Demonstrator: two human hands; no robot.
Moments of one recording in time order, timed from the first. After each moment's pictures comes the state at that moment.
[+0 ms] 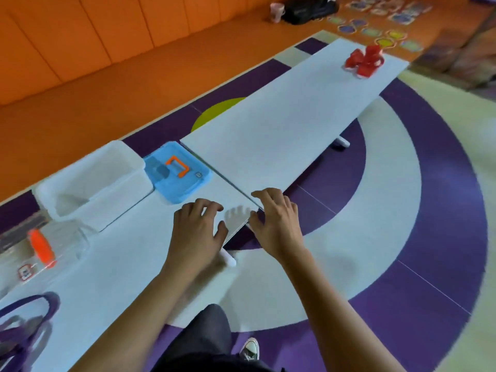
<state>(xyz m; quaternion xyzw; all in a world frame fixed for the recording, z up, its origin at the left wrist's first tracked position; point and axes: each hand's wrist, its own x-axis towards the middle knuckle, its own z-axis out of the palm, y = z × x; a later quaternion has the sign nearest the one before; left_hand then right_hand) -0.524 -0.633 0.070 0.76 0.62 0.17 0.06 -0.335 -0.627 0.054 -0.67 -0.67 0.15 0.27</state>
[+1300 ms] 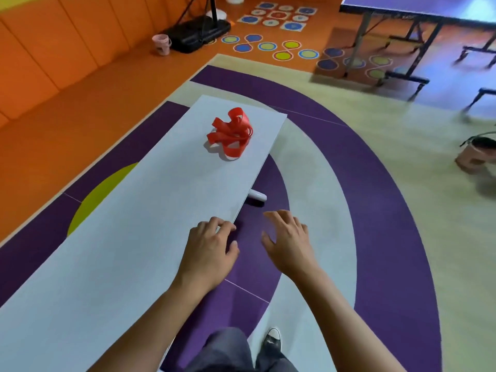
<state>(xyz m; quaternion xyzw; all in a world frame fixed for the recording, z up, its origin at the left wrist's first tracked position) 0.120 -0.098 0.065 0.87 0.46 0.10 0.13 0.307 -0.161 0.039 -0.80 -0.54 0.17 0.19</state>
